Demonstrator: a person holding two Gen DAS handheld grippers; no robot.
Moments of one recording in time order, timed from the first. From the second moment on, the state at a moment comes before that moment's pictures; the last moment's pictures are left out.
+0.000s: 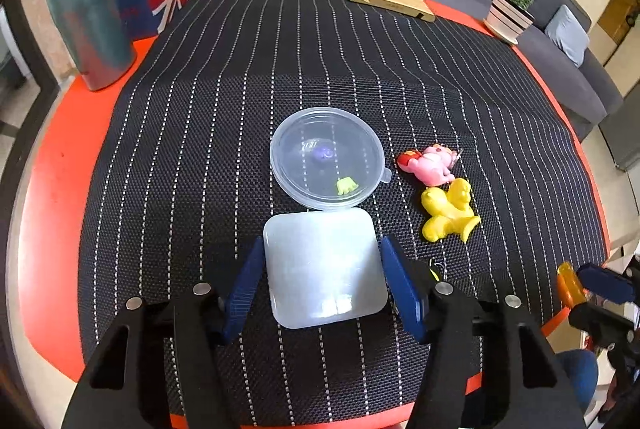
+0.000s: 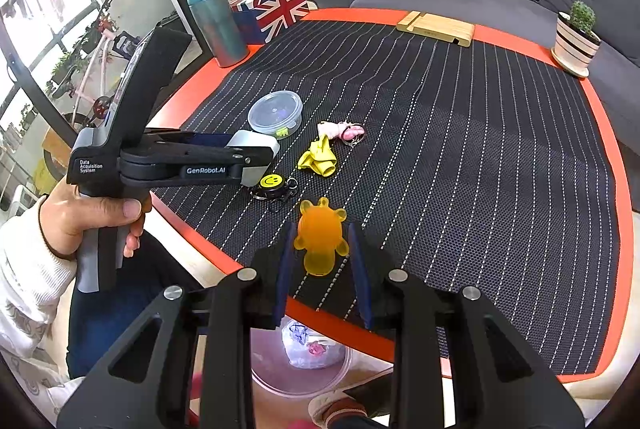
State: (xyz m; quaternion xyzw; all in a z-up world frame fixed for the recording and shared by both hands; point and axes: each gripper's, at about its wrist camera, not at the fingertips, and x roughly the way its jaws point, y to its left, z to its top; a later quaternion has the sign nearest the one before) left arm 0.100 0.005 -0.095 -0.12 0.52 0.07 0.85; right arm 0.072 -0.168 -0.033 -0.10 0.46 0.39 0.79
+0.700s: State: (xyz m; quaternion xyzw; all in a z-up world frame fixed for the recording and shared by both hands) left arm 0.052 -0.006 -0.052 -0.06 0.47 -0.01 0.88; right arm 0.054 -0.168 -0.012 -0.11 0.44 0.39 0.80
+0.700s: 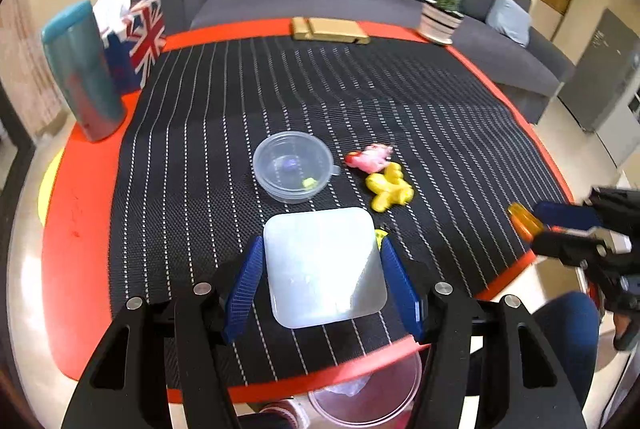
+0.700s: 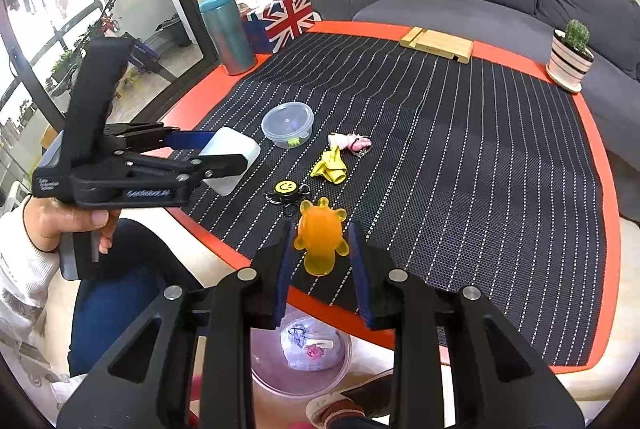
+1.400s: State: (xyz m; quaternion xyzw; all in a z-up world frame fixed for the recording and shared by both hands) left arm -0.026 -0.042 -0.015 -0.02 0.42 -0.10 0.90; right arm -0.020 -0.188 0.019 -0.12 0.41 0.41 0.80
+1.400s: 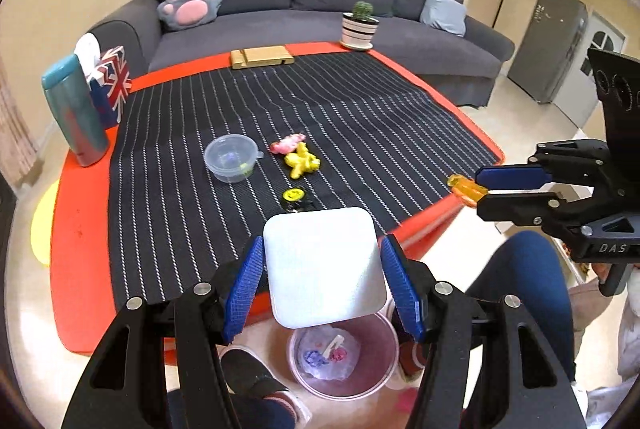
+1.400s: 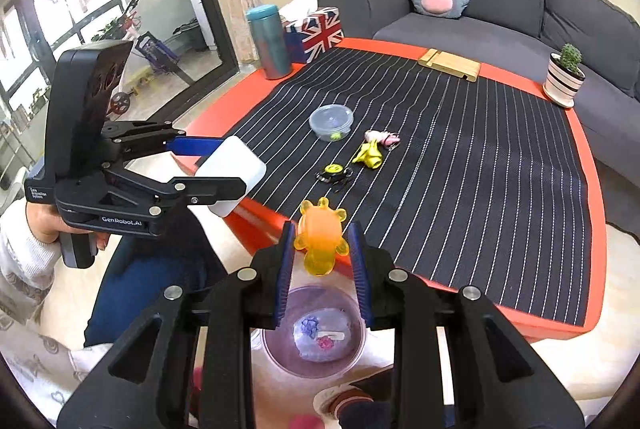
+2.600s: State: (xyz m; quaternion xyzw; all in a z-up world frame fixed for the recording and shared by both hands) left arm -0.062 -0.039 -0.018 -0.03 0.43 -0.13 0.89; right arm -0.054 -0.195 -0.005 -0.09 0.44 0.41 0.79
